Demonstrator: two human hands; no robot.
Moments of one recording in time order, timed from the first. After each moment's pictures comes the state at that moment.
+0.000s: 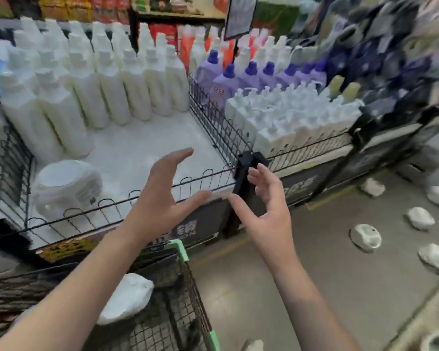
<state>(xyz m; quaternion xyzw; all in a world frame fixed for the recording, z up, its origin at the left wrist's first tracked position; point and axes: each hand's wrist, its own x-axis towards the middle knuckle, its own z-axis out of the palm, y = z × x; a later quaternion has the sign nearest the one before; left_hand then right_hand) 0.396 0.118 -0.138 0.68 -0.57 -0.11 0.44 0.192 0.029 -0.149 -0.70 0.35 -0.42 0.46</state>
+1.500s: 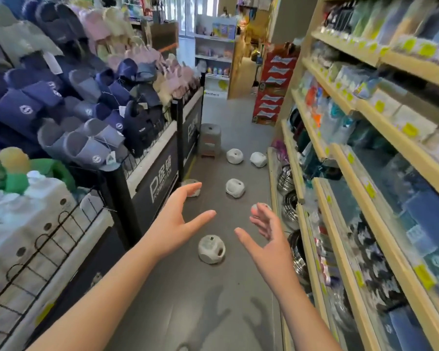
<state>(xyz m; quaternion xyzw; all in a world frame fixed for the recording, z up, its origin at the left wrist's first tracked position) -0.213 -0.606 -0.151 0.38 -0.78 -0.40 0.29 -0.410 -0.477 -0.183 -0.43 0.65 -0.58 0.25</state>
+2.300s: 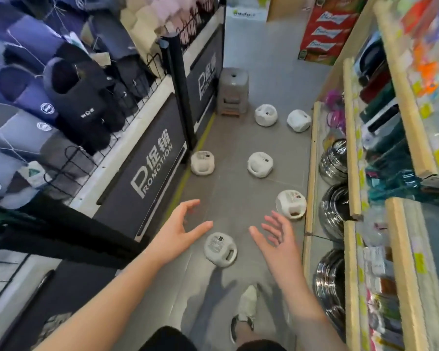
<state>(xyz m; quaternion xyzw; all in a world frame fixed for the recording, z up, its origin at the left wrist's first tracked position) -0.416 -0.912 -0.339 0.53 -0.67 -0.50 0.16 -0.646 -0.803 -0.351 -0.28 0.70 -0.51 0.42</state>
